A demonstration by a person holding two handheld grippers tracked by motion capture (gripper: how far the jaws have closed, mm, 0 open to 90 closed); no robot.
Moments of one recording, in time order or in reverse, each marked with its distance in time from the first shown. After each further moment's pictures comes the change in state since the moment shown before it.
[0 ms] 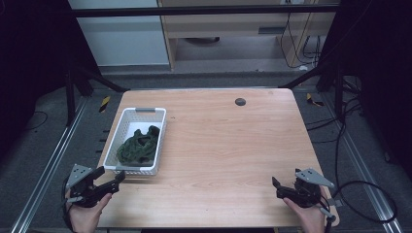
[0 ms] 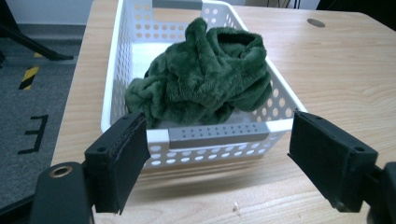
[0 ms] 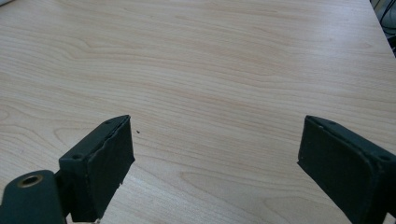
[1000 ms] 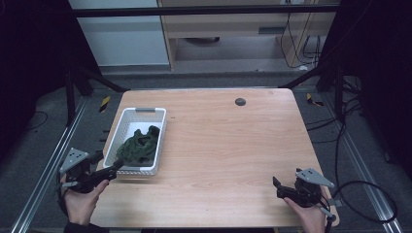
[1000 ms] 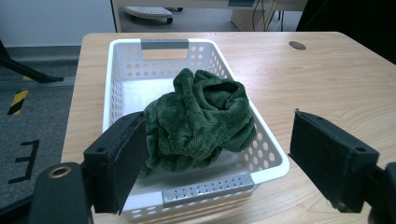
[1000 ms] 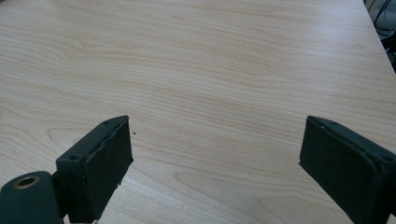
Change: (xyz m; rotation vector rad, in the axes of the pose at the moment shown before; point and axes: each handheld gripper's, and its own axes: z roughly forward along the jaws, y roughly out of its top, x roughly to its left) left arm 0.000 0.045 0.001 -0.027 -0.042 0.041; right arm -0.002 0.000 0.000 -0.001 -0.015 -0.005
